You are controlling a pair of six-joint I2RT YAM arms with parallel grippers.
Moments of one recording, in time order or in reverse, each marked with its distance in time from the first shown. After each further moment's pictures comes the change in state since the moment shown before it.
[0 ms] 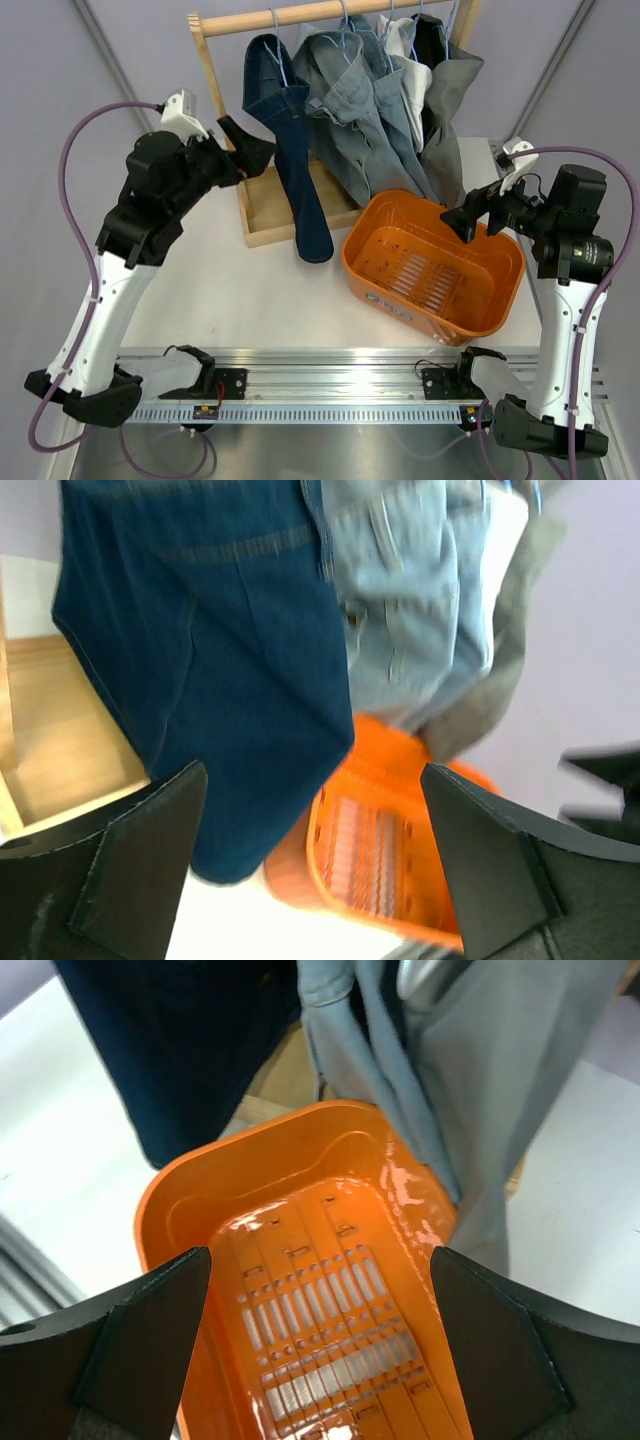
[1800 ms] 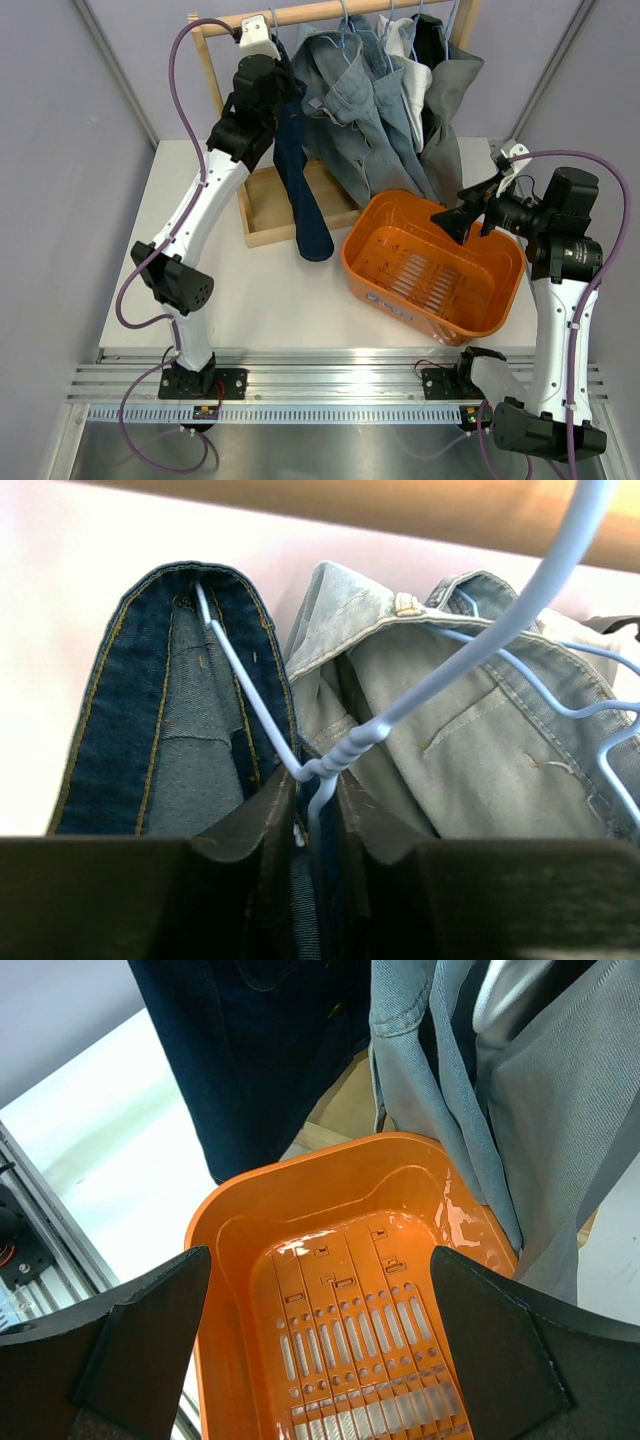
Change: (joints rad) left arm -0.043 0.782 0.639 0.300 -0.464 0.283; right arm 0.000 -0.005 -0.107 0.137 -0.188 0.066
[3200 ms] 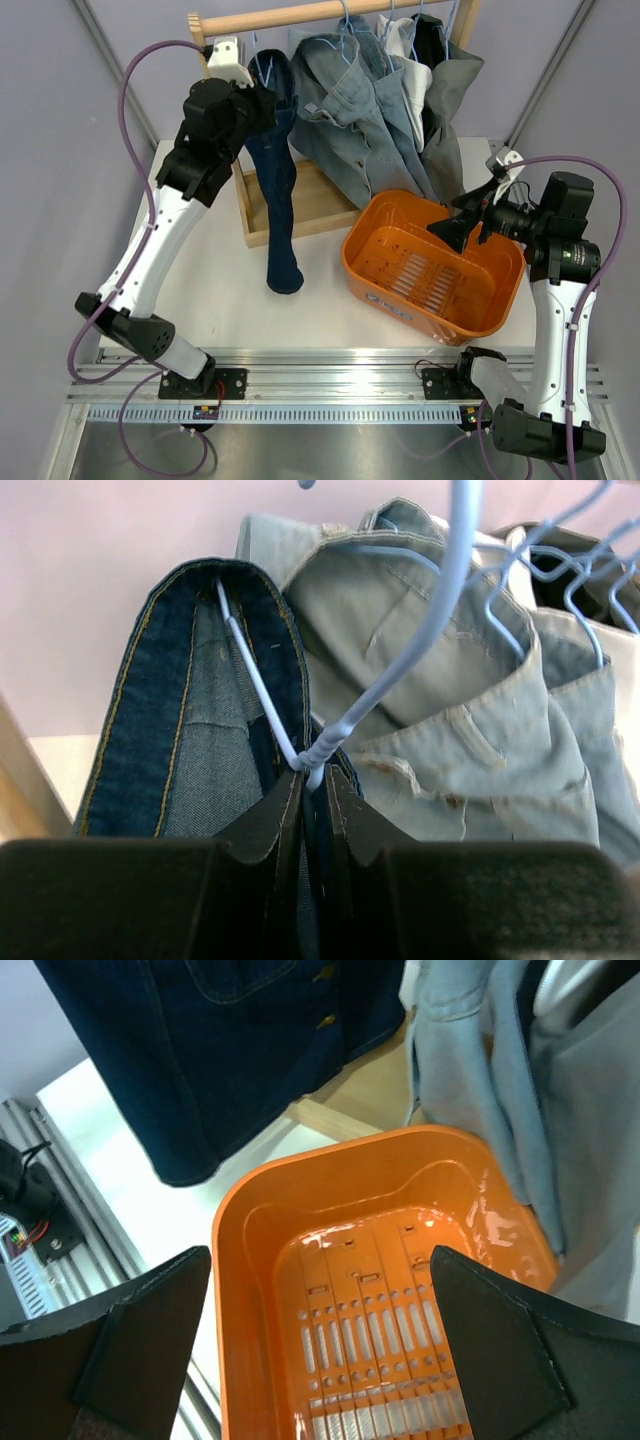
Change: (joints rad) left arm 0.010 -0.343 -0.295 -0.072 0.224 0.023; right arm 0.000 -0.014 -0.026 -0.032 -0.066 -0.029
